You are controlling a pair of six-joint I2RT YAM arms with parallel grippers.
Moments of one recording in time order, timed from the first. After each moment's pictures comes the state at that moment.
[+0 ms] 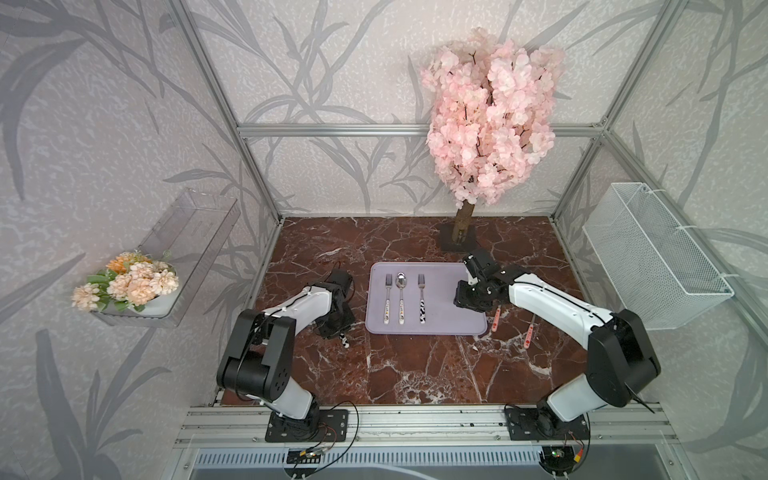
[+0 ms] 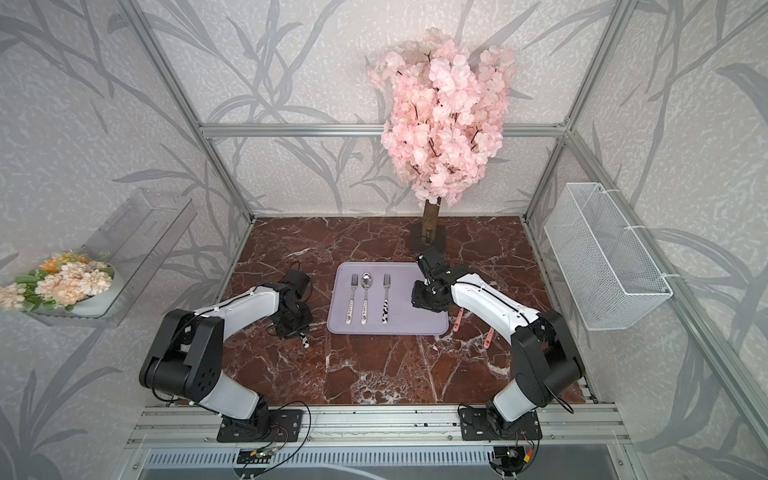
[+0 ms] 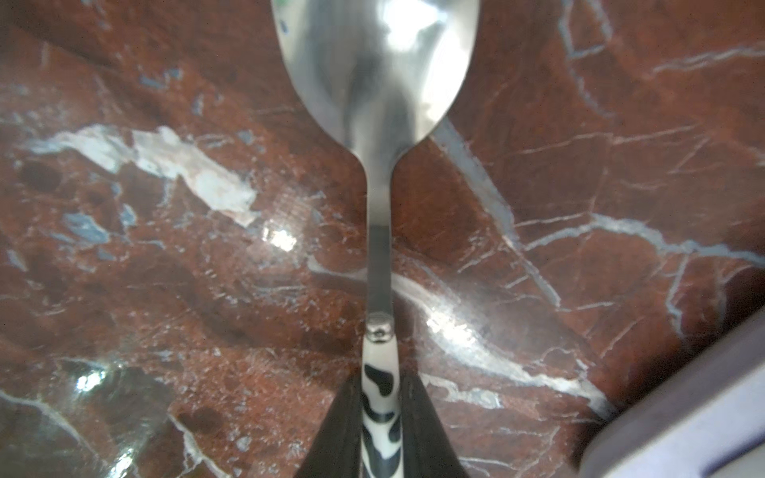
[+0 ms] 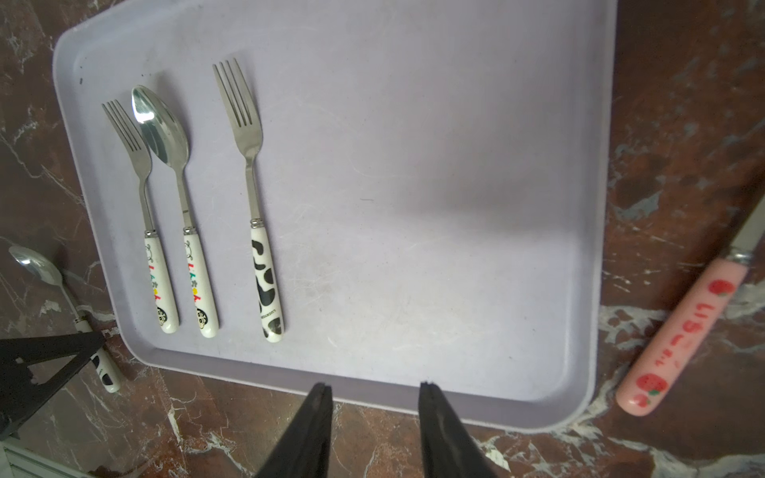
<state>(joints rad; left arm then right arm) -0.22 1.58 0.82 -0.77 -0.02 -0.75 0.52 1.56 1.11 -0.71 -0.11 0.71</state>
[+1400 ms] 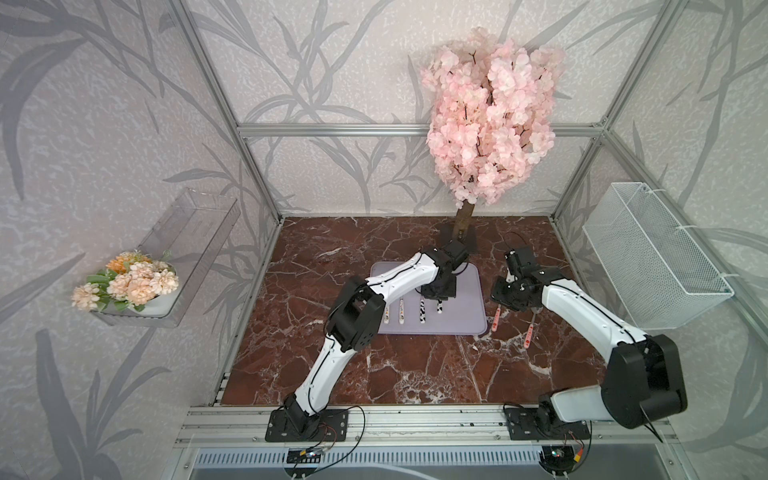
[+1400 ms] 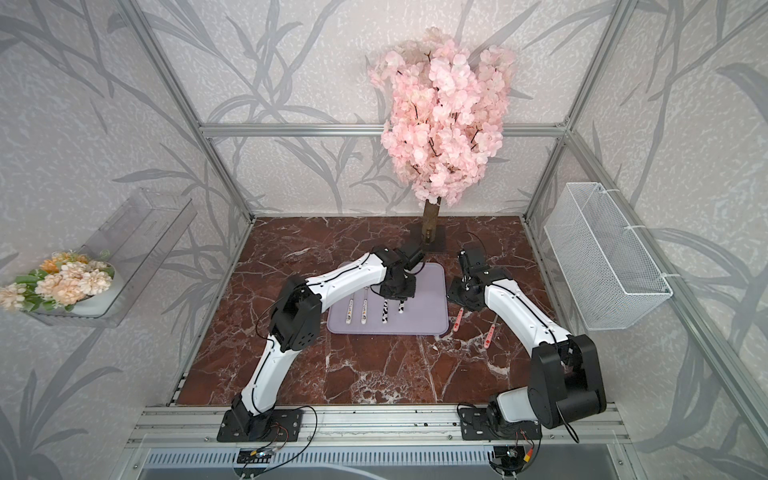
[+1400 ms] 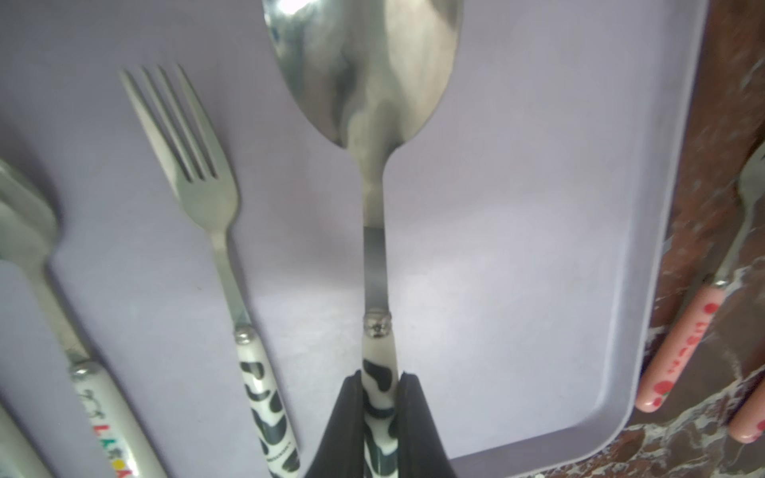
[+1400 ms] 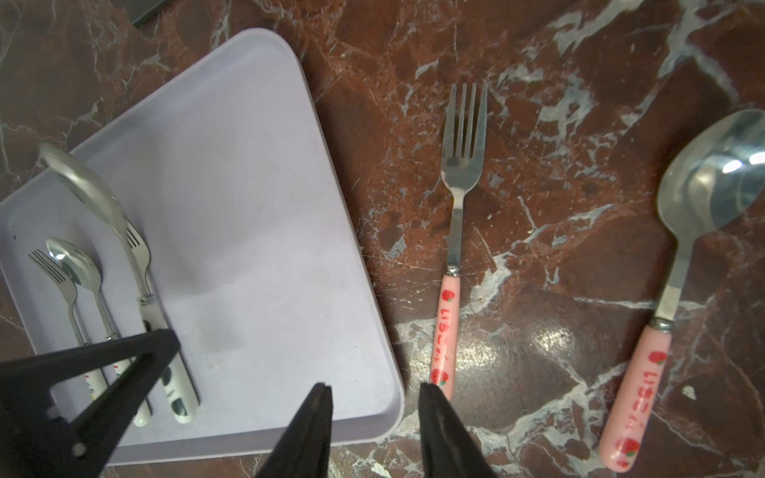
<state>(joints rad) -0.81 2.29 1.98 -1.04 0.01 -0.67 0.24 1.41 0.99 -0.74 -0.05 0.66</state>
